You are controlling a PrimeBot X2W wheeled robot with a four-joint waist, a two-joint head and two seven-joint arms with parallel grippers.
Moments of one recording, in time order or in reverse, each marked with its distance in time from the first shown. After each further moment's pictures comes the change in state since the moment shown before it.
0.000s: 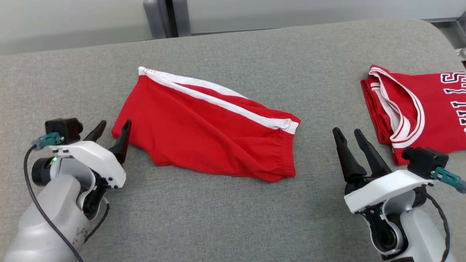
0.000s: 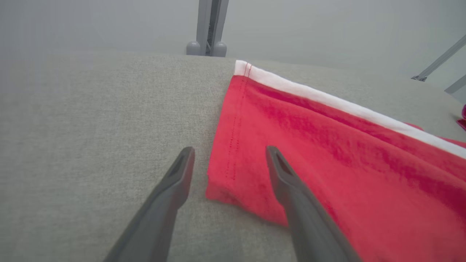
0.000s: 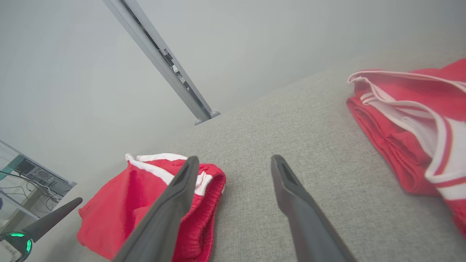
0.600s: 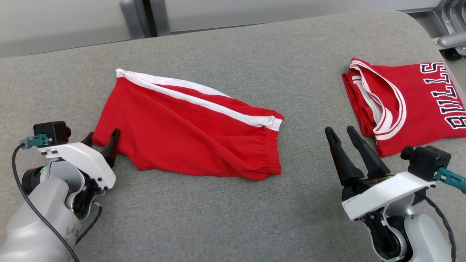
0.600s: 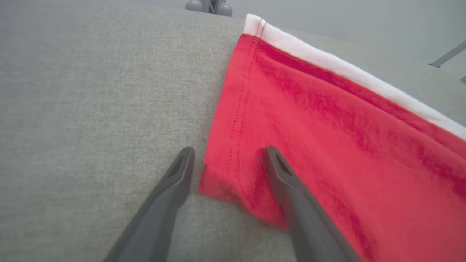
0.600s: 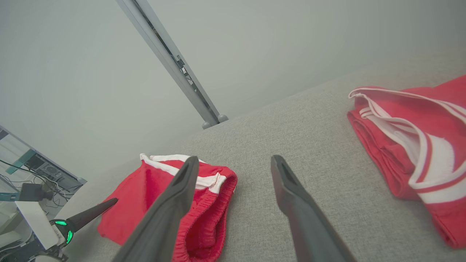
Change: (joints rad) left arm 0.020 0.023 0.034 0.025 -0.072 0.025 0.104; right arm 0.074 0.000 0.008 -0.205 -0.004 0.000 0.097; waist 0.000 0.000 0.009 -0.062
